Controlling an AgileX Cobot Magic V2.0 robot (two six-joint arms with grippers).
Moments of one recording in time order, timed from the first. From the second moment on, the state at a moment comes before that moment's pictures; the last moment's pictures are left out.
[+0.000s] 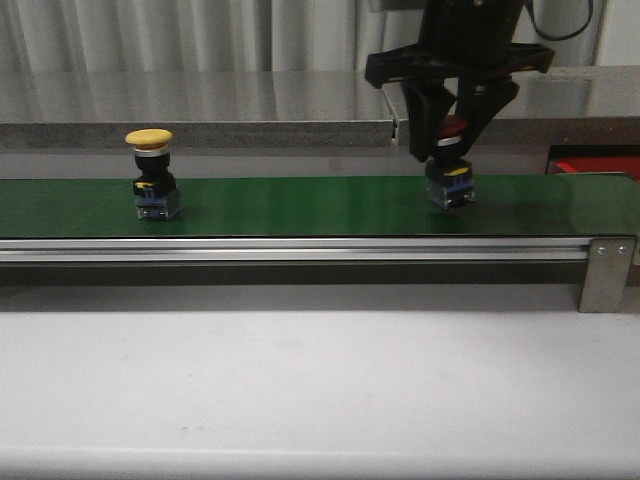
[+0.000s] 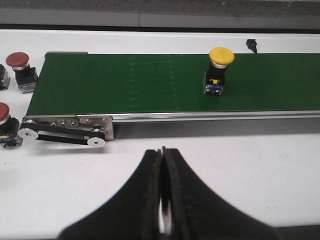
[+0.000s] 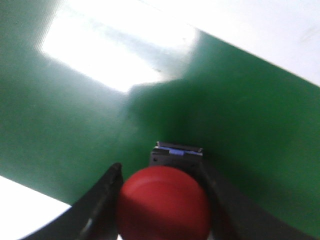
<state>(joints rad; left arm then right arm) -0.09 0.47 -0.69 -0.09 0.80 -0.05 0.32 1.95 -1.75 0.03 1.04 0.02</state>
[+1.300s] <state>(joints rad) -0.09 0.47 -0.69 -0.09 0.80 -0.05 -0.31 2.12 -1.84 0.35 0.80 -0.17</state>
